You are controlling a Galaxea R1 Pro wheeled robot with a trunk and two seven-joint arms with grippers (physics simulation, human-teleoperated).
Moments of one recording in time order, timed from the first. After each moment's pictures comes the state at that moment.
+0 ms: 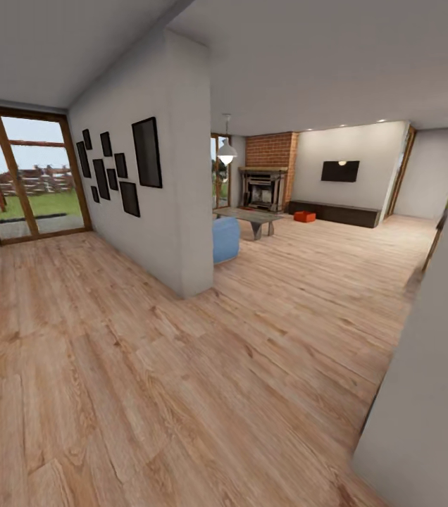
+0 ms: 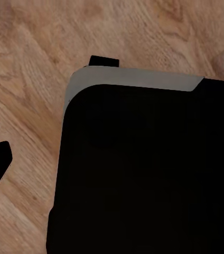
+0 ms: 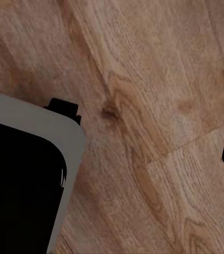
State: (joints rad) left arm 0.00 0.01 0.02 -0.13 0.14 -0.01 0.01; right arm -0.13 -0.09 0.65 0.03 -0.33 -0.18 -0.02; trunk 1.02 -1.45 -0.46
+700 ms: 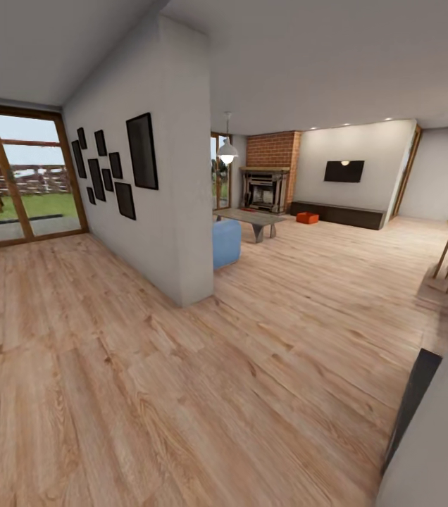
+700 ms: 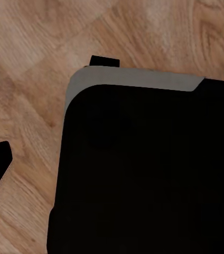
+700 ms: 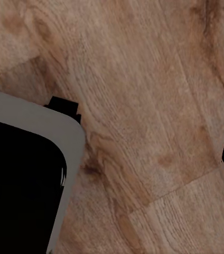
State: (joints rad) left arm 0.00 0.01 0.02 -0.13 0.14 -0.01 0.01; right arm -0.13 -0.09 0.65 0.03 -0.33 -0.17 -0.02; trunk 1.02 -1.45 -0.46
